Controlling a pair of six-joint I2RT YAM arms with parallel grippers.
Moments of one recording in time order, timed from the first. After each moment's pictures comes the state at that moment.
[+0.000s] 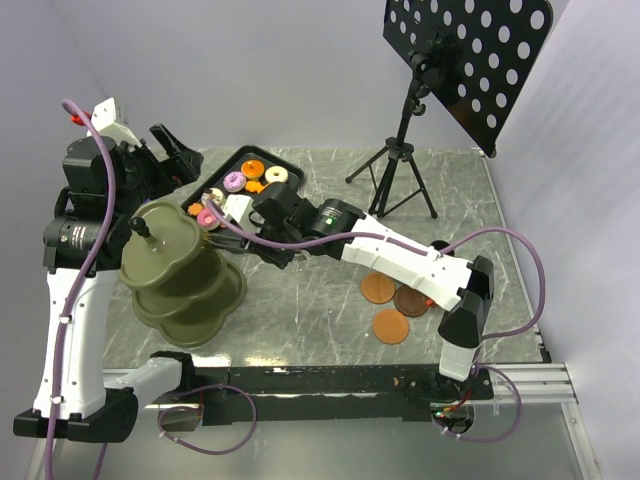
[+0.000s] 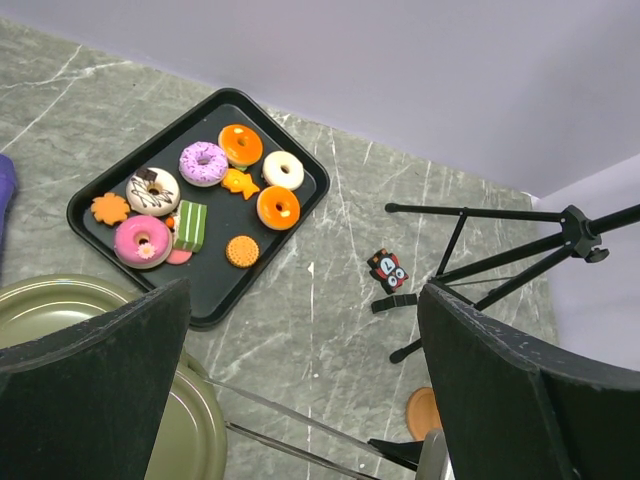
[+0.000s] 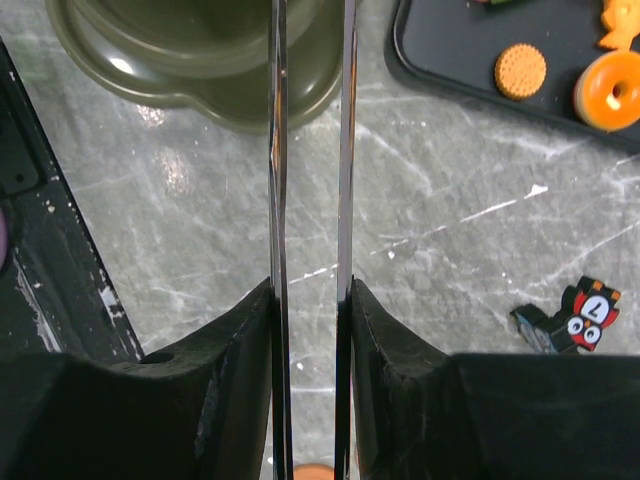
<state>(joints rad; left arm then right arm) -0.10 1.08 1.62 -0.79 0.03 -0.49 1.08 1.77 1.86 -0.87 -0.02 -0.21</state>
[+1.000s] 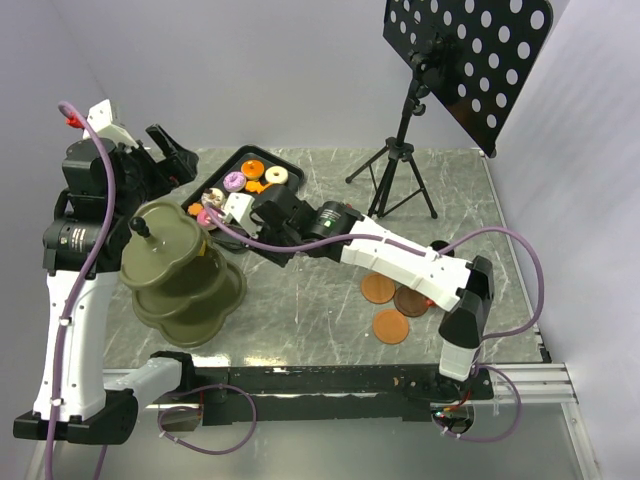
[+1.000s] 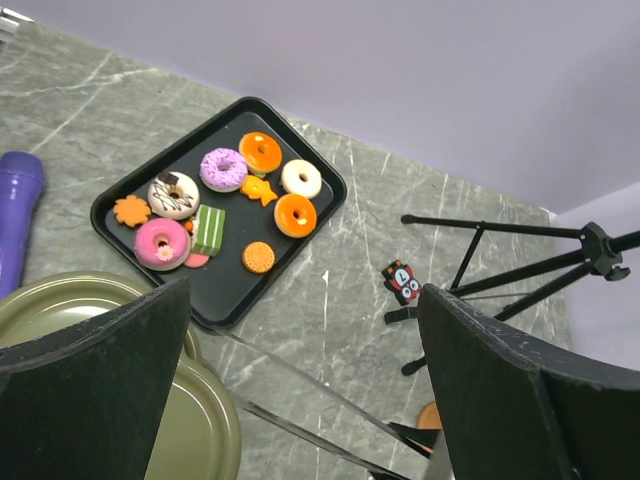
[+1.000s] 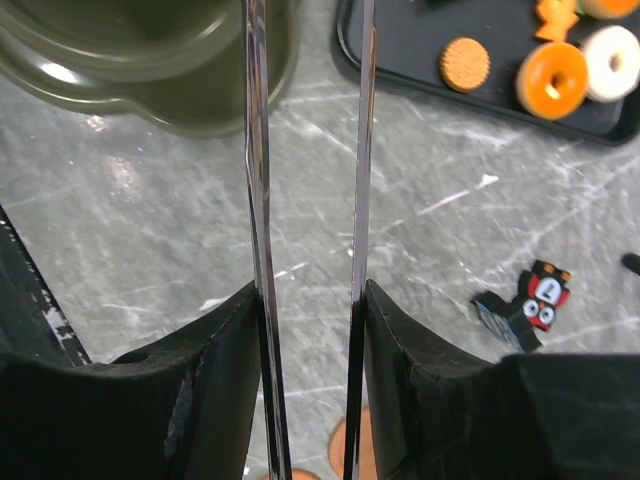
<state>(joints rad) -0.10 1.07 1.61 -0.79 -0.02 -0.49 1.08 1.78 1.85 -0.84 0.09 -0.24</state>
